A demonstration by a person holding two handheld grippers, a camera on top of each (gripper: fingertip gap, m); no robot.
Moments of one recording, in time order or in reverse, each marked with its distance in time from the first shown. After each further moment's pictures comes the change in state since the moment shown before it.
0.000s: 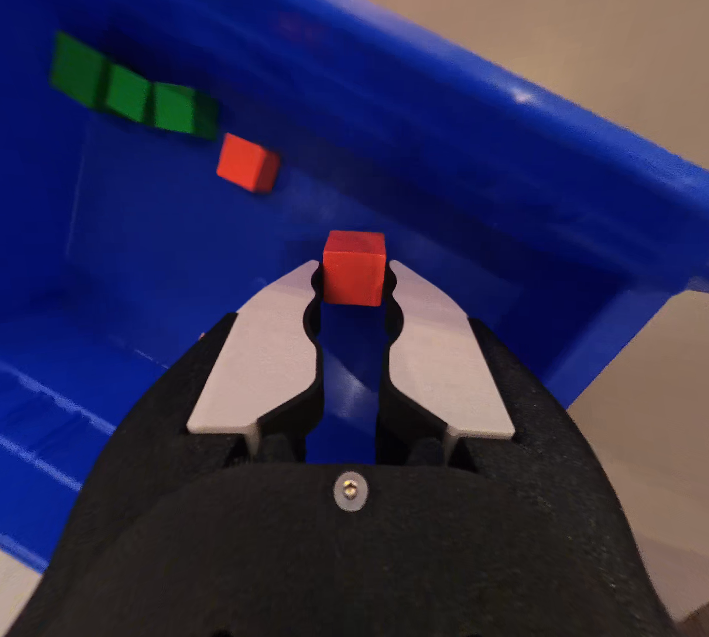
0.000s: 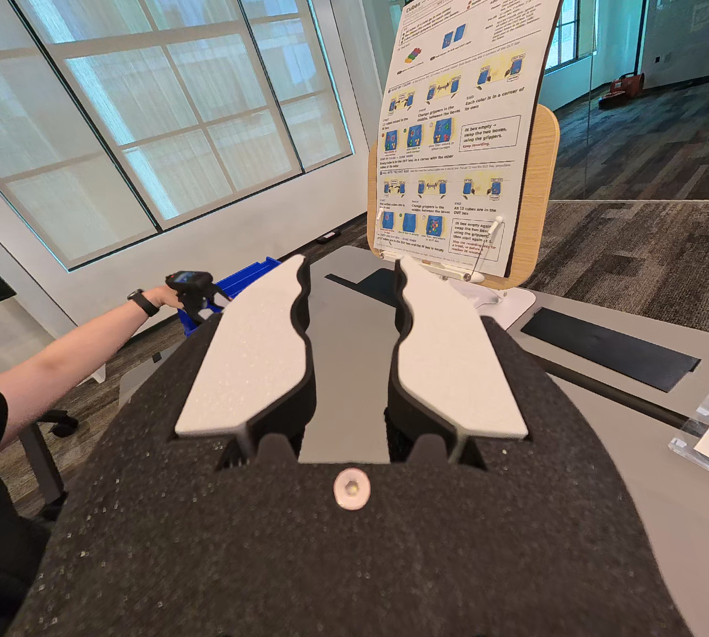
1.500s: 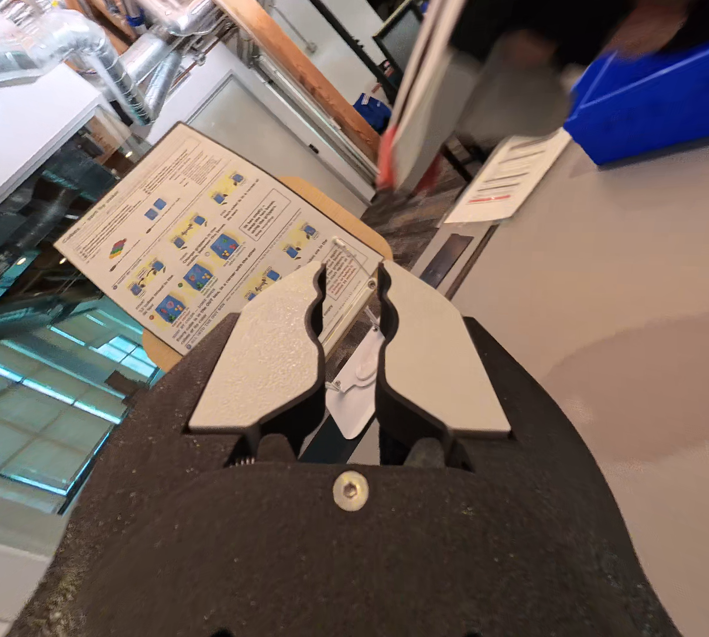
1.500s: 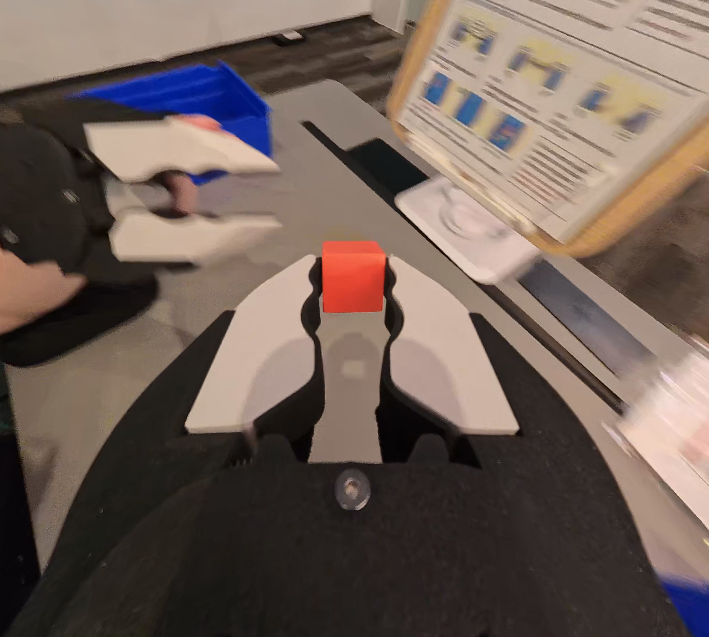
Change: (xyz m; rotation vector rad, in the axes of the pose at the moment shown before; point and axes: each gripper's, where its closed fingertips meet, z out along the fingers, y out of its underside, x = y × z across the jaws) left arm 0.126 -0.470 -0.119 0.987 -0.752 0.258; right arm -0.049 0.083 0.087 -0.503 0.057 -0.347
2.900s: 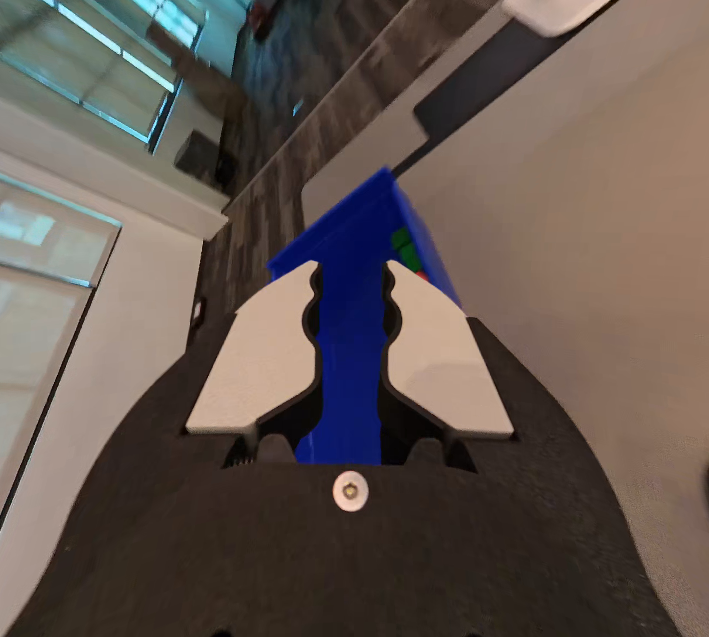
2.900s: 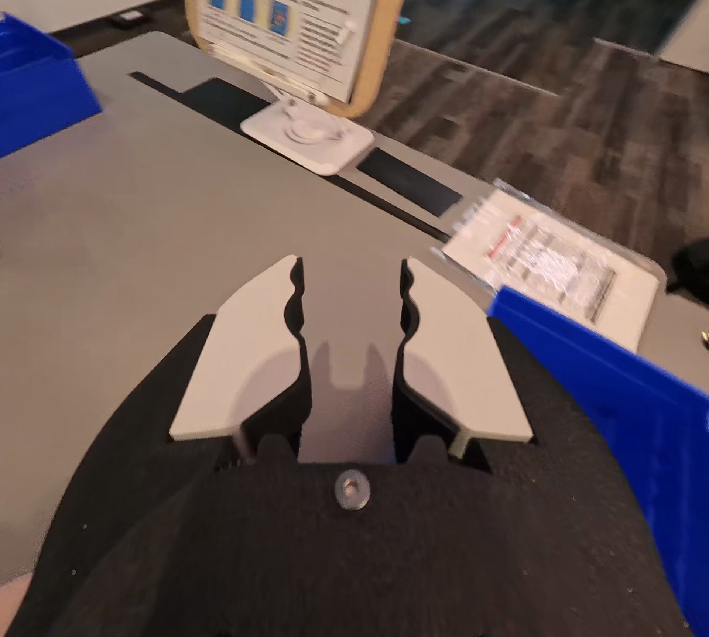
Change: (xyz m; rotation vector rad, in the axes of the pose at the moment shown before) left arm -0.166 0.251 -0.251 -0.833 -0.241 -0.153; right arm 0.125 0.103 -0.150 -0.038 0.298 0.121
